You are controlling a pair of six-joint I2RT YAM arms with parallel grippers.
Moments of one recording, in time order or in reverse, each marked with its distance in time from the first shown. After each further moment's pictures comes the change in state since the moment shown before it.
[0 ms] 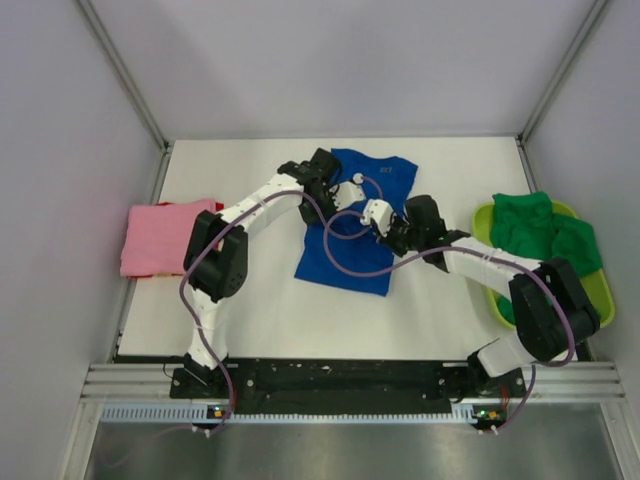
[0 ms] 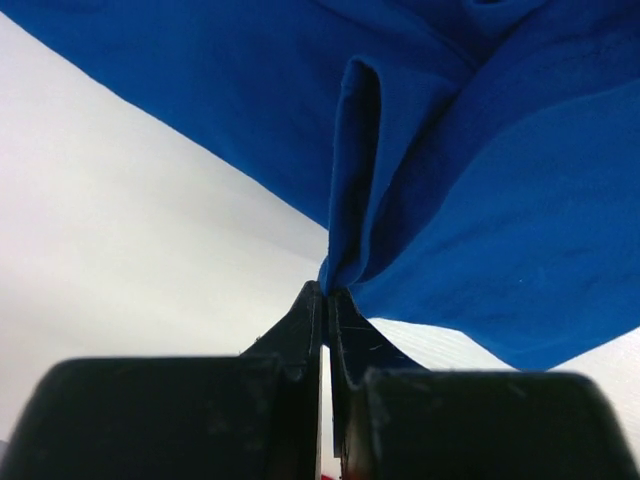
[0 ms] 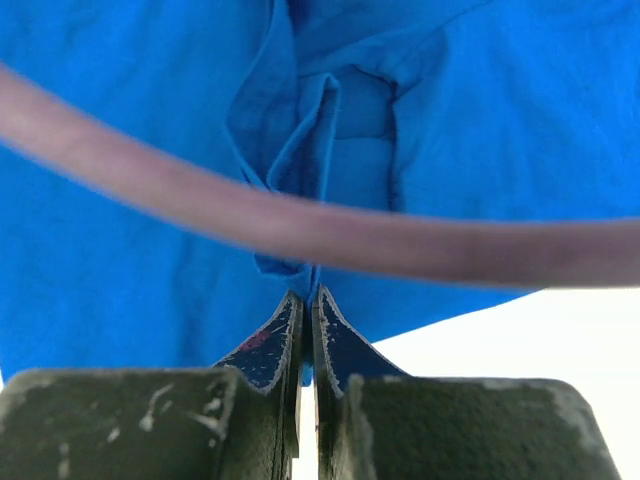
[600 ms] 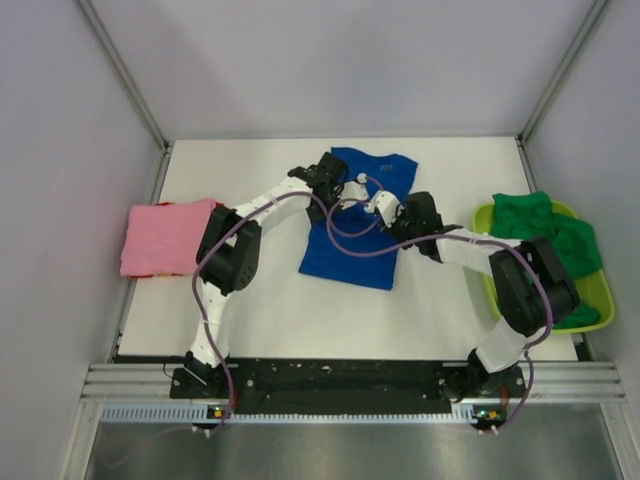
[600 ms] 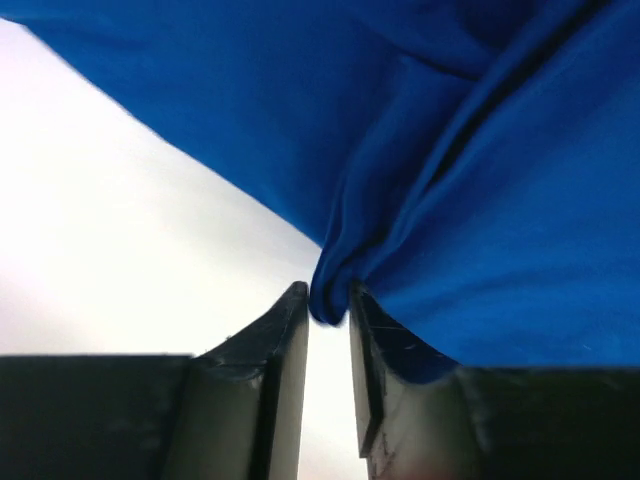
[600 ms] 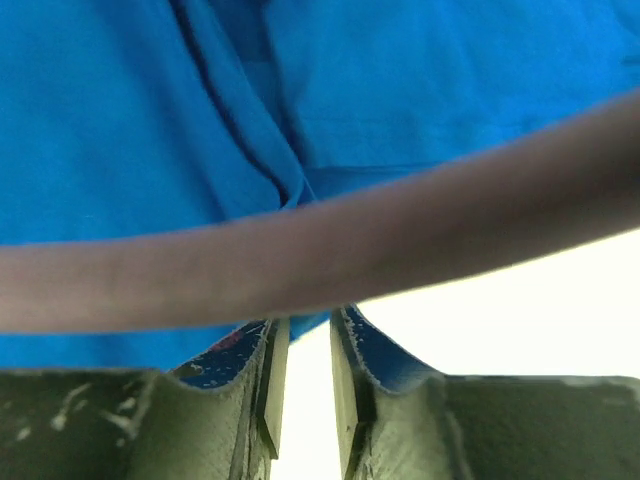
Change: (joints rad) left arm -0.003 0.116 0.038 0.100 -0.086 0.005; right arm -0.051 0.163 0.050 0.079 0.171 0.054
